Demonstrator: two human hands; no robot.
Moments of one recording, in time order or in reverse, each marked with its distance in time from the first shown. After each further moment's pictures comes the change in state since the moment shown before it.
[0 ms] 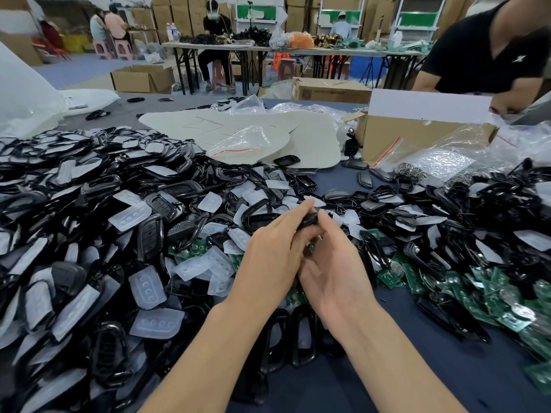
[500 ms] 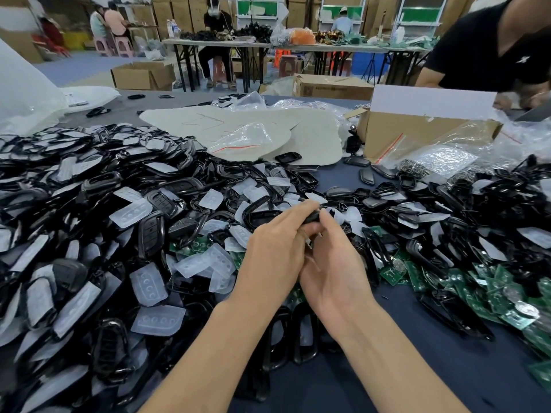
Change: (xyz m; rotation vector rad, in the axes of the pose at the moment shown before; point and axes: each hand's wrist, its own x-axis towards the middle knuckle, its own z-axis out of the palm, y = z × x) left_hand -0.001 0.003 0.003 0.027 0.060 0.035; right_hand -0.003 0.003 0.002 -0.025 0.063 0.010
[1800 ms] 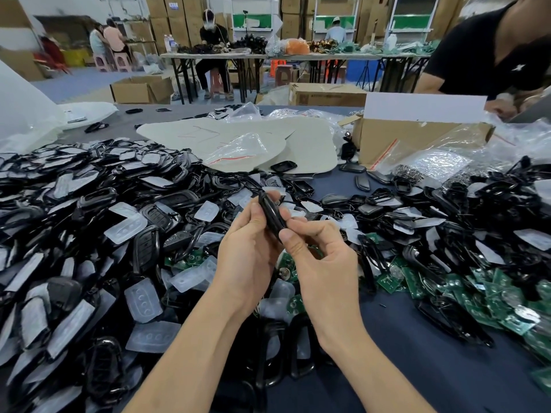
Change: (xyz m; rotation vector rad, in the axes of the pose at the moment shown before) left_hand 0.017 0.007 -0.024 -1.262 -0.030 -0.605; right_hand -0.011 0.006 0.003 -0.658 -0.004 -0.591
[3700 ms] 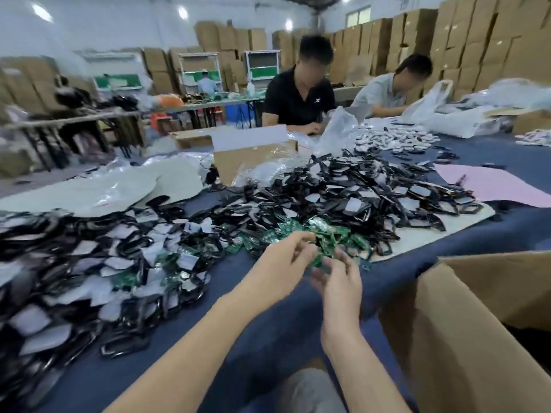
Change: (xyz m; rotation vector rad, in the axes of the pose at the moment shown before) left_hand -0.133 -0.122 0.173 1.283 -0.759 0.150; right_hand -0.146 -0.066 -0.206 0.198 0.781 0.133
